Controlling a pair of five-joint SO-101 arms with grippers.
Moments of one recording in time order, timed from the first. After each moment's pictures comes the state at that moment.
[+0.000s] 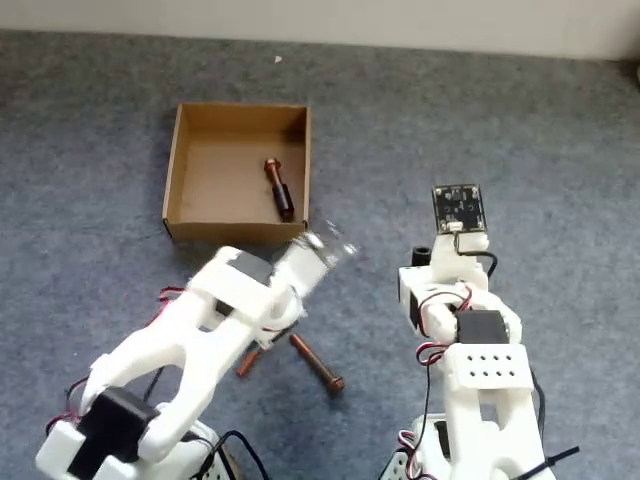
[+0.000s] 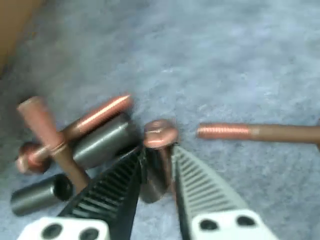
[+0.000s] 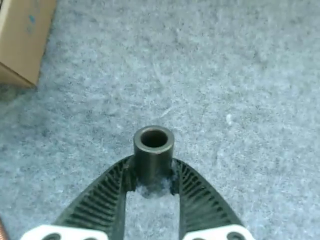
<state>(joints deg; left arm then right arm) 25.5 -8.1 46.5 58.1 -15.2 -8.4 -52.0 64.0 46.1 6.2</state>
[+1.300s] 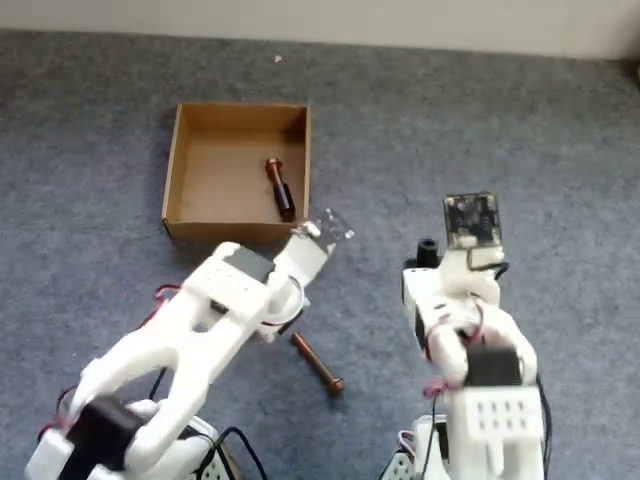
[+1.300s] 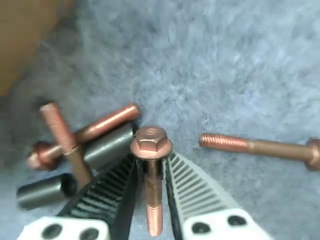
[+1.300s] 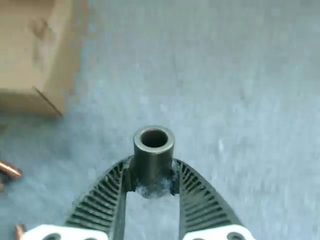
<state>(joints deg) 23.3 -19.8 46.2 61.8 -10.0 -9.7 -69.9 64.0 52.4 6.2</state>
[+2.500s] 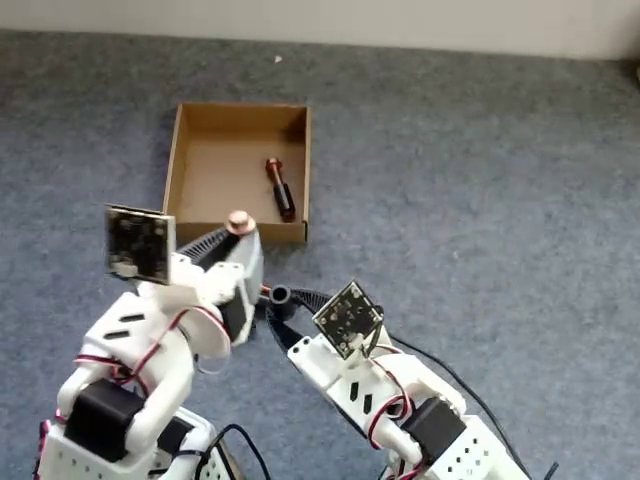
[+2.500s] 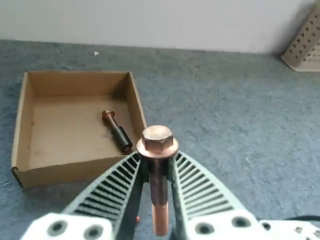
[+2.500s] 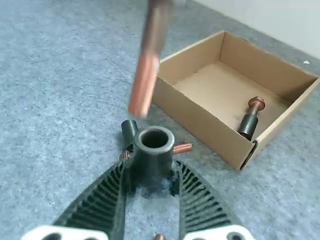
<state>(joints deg) 20.5 -80.9 52.9 59.8 21.4 -50.4 -91.3 85.8 33.6 6.2</state>
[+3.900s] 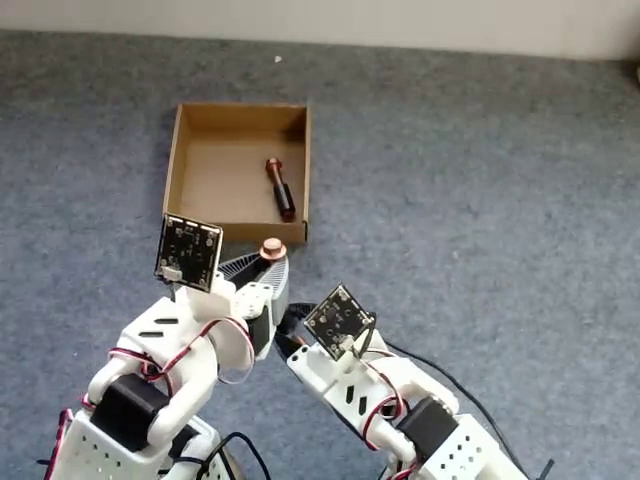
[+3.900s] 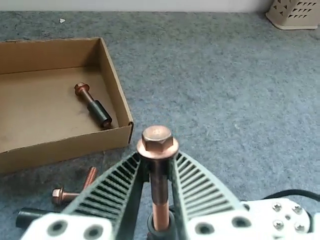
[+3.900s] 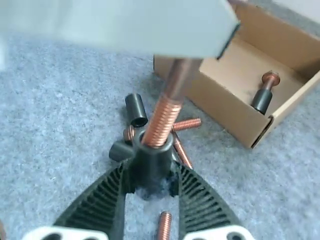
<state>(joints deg) 26.7 -81.8 61.7 58.0 21.9 -51.0 -91.2 89.2 33.7 6.3</state>
